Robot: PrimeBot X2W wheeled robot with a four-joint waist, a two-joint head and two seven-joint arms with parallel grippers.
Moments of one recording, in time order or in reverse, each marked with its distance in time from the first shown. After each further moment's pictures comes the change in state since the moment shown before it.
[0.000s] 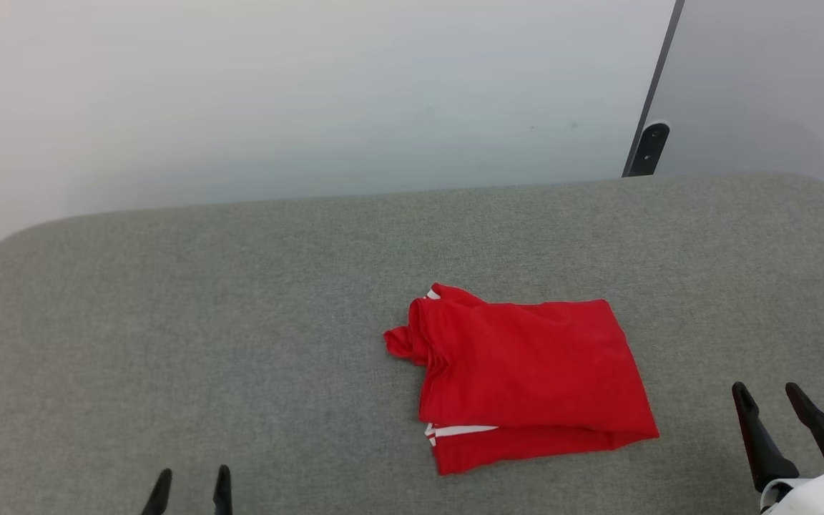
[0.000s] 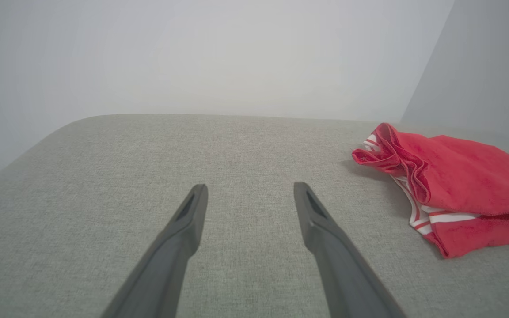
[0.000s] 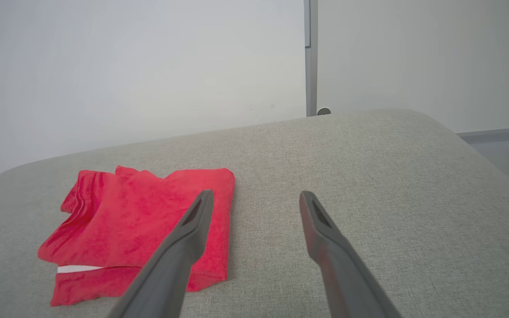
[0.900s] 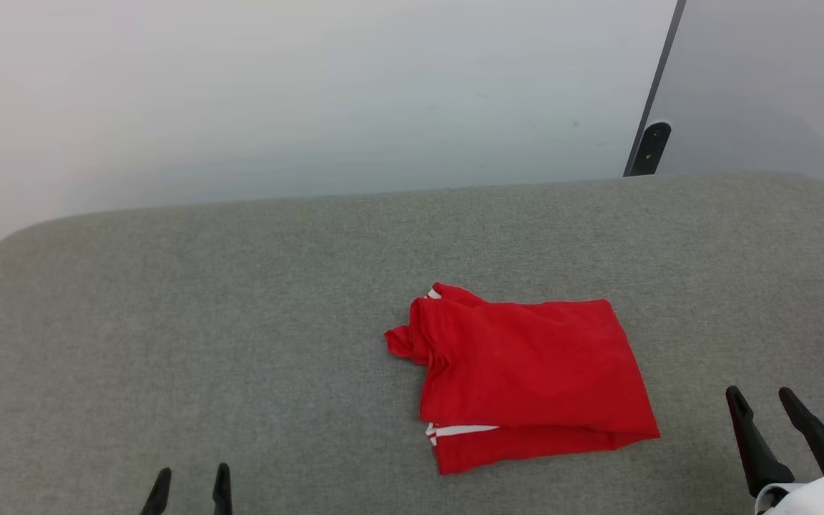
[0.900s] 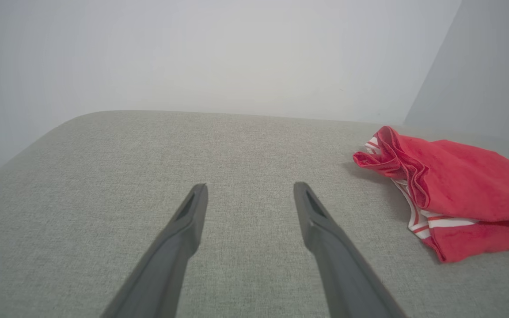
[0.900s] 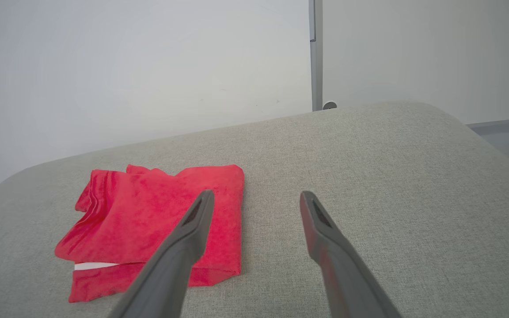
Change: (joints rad) left arm 0.011 0.002 -0.015 -0.040 -0.023 0.028 0.031; right arm 0.024 0.039 -0.017 -0.057 0.000 0.000 0.053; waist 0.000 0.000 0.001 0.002
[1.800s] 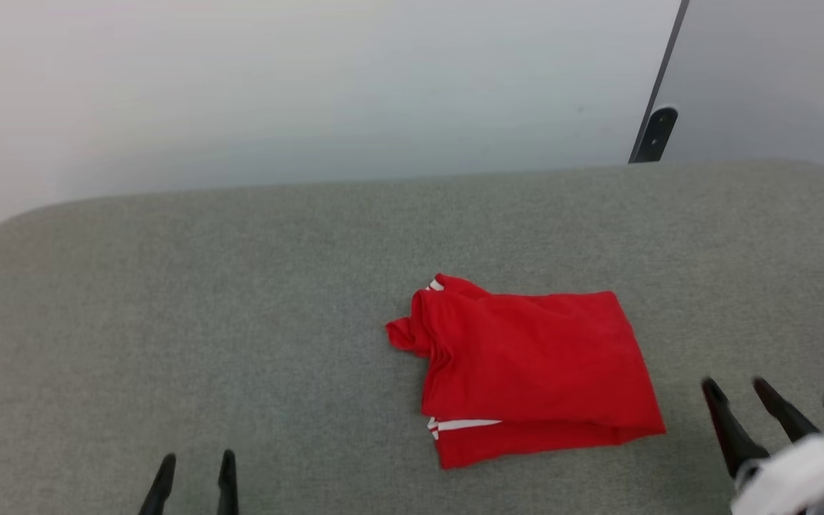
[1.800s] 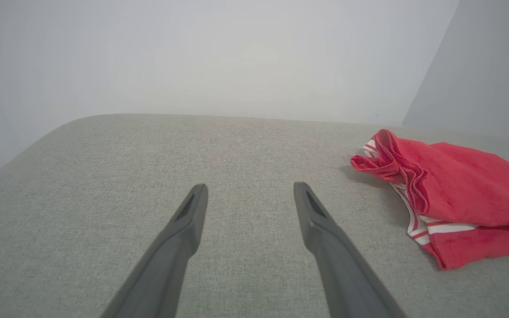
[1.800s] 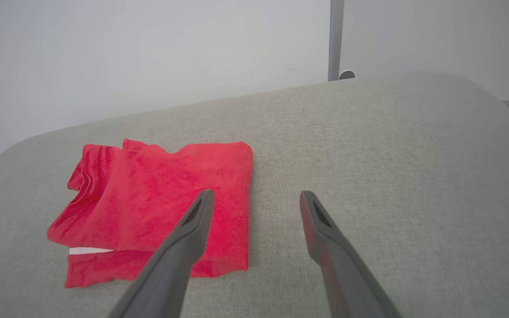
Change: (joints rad) left arm -0.006 0.011 -0.023 -0.025 -0.002 0.017 -0.002; right arm -0.046 -0.005 0.027 0.043 0.006 0.000 0.064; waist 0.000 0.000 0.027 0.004
